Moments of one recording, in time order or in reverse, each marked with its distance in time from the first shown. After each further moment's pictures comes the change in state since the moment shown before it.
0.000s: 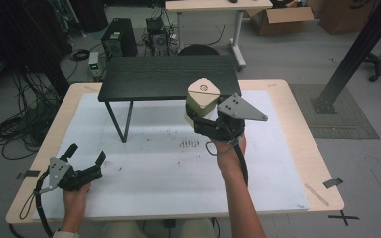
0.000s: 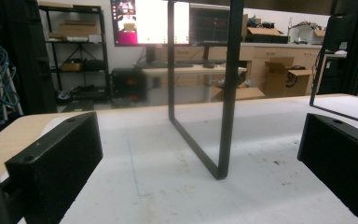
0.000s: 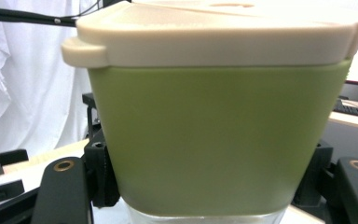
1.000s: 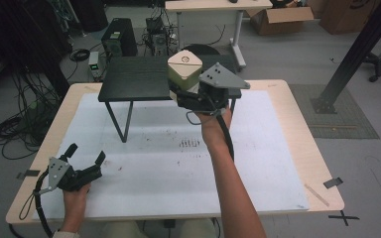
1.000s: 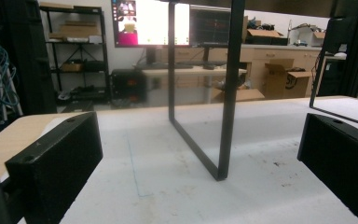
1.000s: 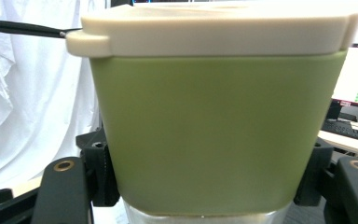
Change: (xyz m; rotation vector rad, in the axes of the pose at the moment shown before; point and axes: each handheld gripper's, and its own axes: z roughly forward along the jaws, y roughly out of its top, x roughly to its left) left arm 0.001 0.000 -0.001 -0.008 0.001 -0.005; right arm 0.000 0.048 0.050 -0.031 0.028 -0.037
